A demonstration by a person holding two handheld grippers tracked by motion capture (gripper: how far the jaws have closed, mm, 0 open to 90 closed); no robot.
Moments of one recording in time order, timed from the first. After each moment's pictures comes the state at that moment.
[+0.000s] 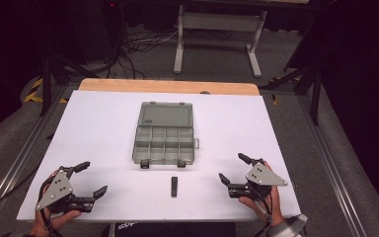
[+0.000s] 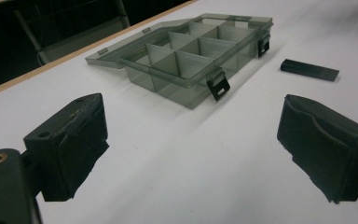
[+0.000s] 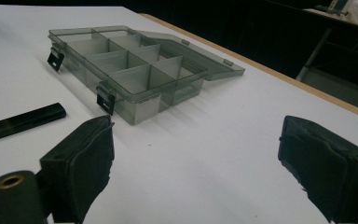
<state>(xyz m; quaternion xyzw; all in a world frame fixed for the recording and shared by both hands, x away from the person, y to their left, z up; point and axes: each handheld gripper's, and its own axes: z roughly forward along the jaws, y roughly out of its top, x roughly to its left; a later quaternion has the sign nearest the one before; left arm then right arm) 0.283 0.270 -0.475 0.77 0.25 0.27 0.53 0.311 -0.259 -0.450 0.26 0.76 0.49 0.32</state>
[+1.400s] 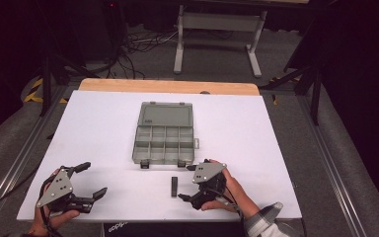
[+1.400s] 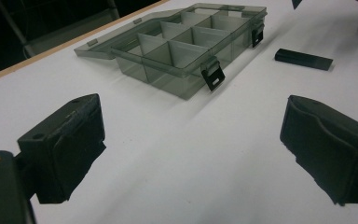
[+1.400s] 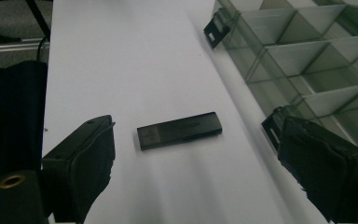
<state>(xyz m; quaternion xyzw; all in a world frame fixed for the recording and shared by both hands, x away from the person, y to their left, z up) 0.286 0.271 -0.479 0.78 0.24 0.25 0.52 0.331 -0.145 -0.451 0.10 0.90 0.41 0.13</state>
